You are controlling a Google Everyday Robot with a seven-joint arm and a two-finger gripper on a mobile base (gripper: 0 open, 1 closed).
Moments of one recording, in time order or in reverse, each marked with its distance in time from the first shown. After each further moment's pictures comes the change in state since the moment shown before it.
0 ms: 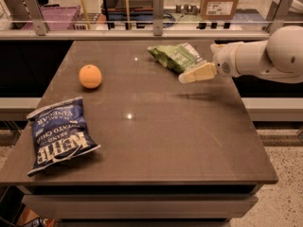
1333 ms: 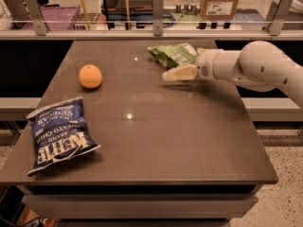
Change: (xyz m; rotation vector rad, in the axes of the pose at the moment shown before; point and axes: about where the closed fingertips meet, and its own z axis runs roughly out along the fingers) arm -0.004 0.004 0.065 0.021 -0.086 0.078
